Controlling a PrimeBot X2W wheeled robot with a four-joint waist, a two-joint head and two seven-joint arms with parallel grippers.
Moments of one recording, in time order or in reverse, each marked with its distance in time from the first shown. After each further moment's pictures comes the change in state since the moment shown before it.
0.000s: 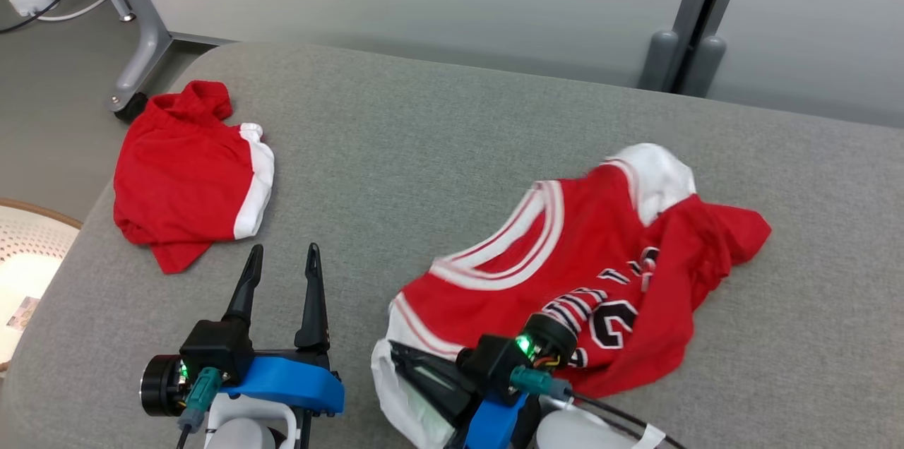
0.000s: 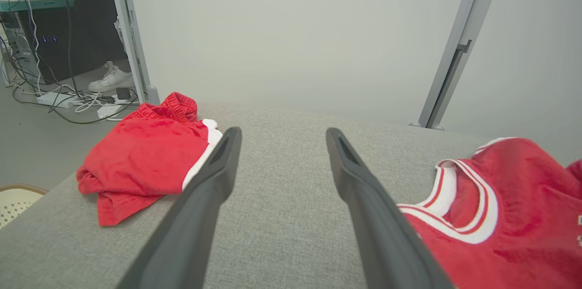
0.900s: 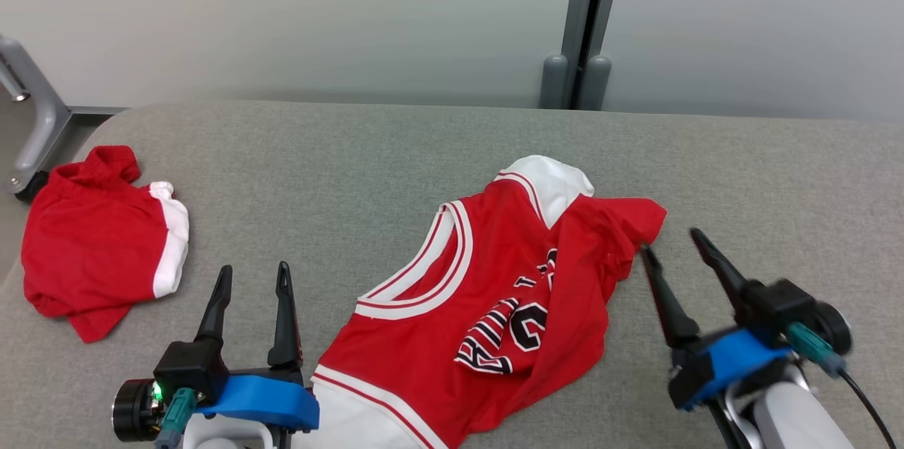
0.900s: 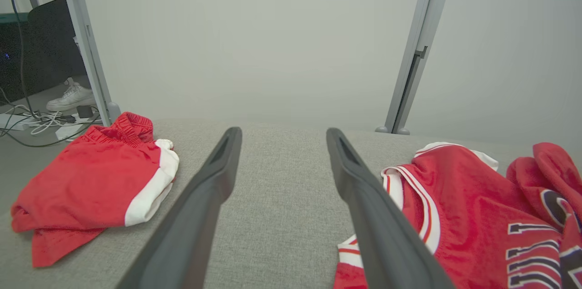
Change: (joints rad) left arm 0.052 0.002 0.073 -0.017 0.039 -0.009 0.000; right arm 0.264 -0.113 -0.781 -0.179 -0.248 0.000 -0.004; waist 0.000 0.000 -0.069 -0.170
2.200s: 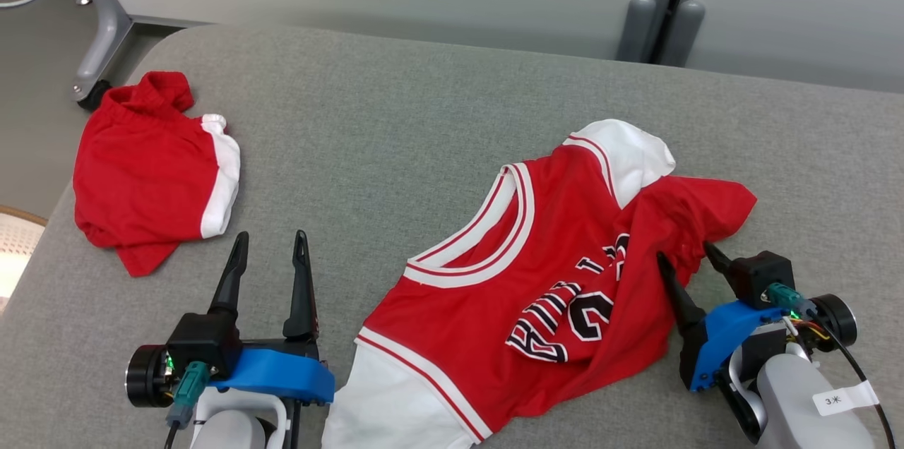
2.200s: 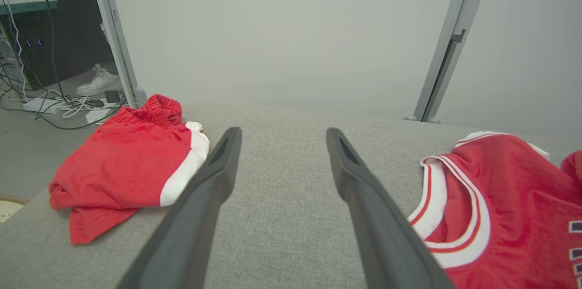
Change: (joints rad) left arm -0.059 -0.002 -0.042 -0.013 -0.011 0.006 0.000; right arm -0.144 -0.013 -0.047 0.323 -0.072 0.000 0.081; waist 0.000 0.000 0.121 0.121
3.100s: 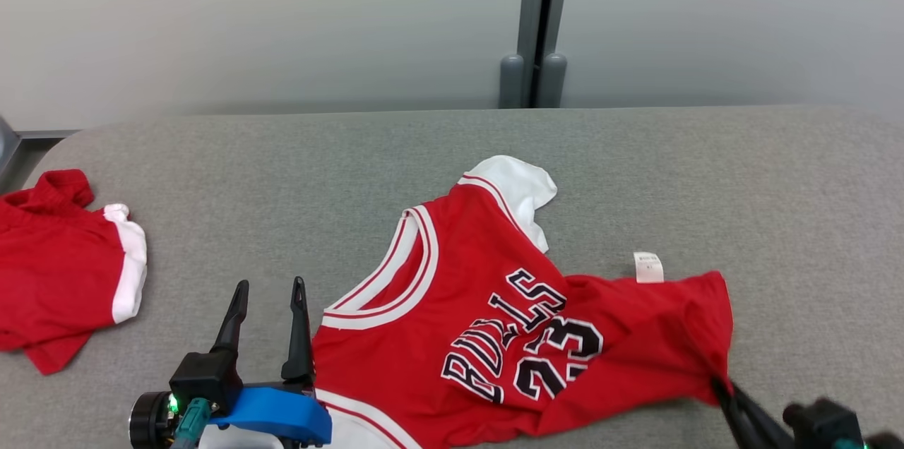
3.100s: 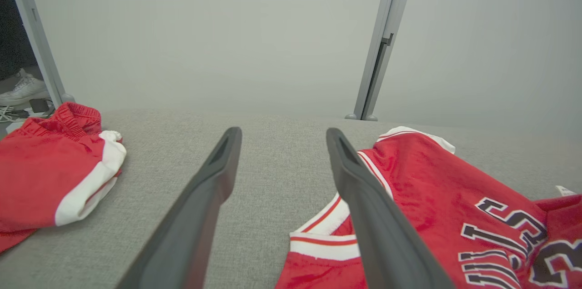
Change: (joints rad) left arm 0.079 -0.001 0.006 0.027 -0.018 0.003 0.000; right arm 0.507 -0.141 0.011 -0.547 0.106 0.000 0.088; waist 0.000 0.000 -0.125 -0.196
